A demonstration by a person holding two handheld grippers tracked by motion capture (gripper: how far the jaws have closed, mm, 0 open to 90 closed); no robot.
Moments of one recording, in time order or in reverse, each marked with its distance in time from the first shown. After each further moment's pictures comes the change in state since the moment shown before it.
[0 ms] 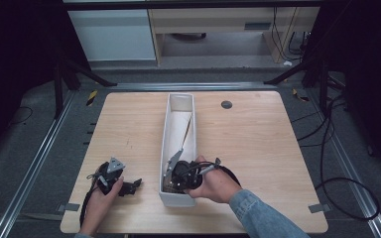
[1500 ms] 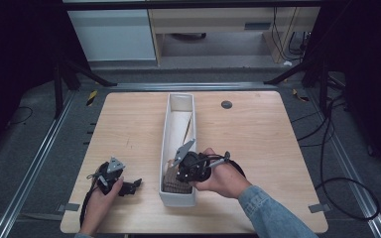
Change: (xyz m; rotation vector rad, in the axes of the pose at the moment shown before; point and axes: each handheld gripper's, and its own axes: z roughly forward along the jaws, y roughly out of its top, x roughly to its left) left arm 0.000 0.000 0.000 -0.002 -0.001 -0.004; right arm -0.012 -0.005 -0.031 -0.104 -0.031 0.023
